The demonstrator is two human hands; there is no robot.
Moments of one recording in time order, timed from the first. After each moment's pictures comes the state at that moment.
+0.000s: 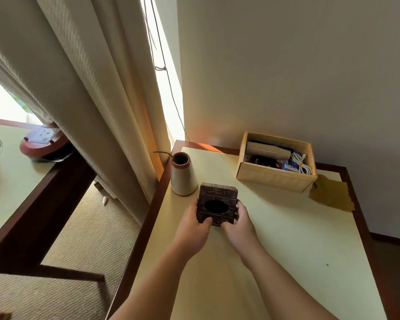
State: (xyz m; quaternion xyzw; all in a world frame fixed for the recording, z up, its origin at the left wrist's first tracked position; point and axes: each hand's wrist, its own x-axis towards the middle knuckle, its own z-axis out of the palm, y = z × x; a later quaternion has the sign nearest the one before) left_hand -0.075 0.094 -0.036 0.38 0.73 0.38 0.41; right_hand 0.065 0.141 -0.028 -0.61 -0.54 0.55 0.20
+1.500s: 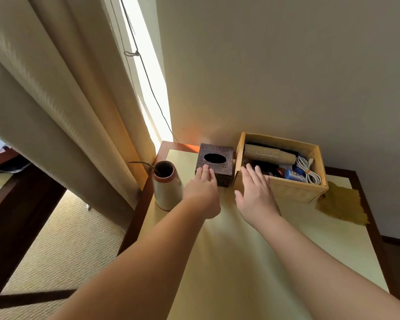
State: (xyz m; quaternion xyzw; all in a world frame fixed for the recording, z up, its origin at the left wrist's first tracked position) left_hand -0.085 0.266 -0.027 0.64 0.74 -0.09 0.21; right_hand 0.073 0.305 -0.051 -0.56 -0.81 0.15 0.08
